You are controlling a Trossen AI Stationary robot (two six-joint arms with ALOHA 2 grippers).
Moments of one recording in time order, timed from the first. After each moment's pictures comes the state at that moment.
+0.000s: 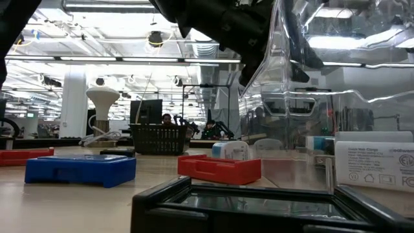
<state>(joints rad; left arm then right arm) -0.12 2.07 1.47 0.13 -0.08 -0.26 0.87 1.36 1.45 -0.85 1.18 1.49</state>
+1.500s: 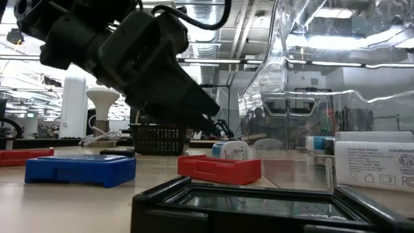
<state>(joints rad) -0.39 1.88 0.76 0.63 -0.33 -0.34 0.88 1.36 1.45 -0.81 1.23 1.49</state>
